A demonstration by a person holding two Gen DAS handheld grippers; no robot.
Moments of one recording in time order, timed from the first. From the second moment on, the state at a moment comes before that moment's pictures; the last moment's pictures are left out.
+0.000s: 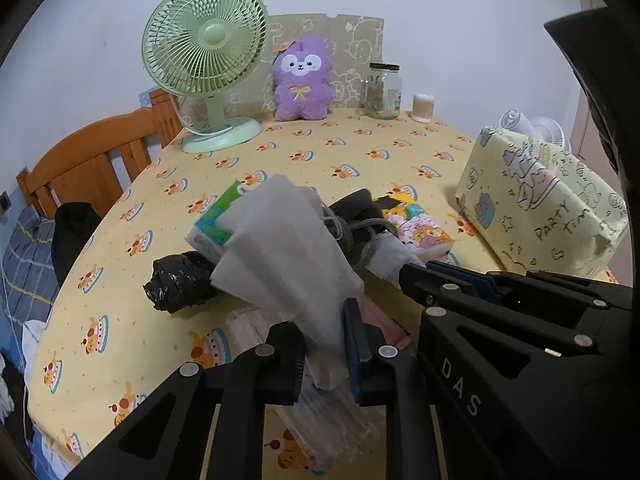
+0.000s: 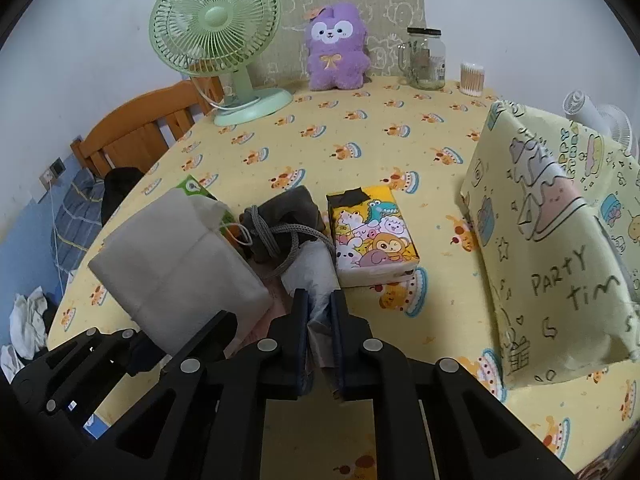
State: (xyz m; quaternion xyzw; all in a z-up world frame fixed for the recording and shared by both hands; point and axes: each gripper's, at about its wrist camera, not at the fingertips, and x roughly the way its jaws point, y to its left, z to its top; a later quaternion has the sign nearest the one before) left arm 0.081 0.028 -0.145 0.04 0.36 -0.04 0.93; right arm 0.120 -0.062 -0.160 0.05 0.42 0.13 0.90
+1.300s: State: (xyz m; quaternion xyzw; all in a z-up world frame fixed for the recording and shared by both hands) left arm 0.064 -0.004 -0.062 0.03 0.29 -0.08 0.96; right arm 0.093 -0.098 -0.065 0.04 0.33 0.10 0.94
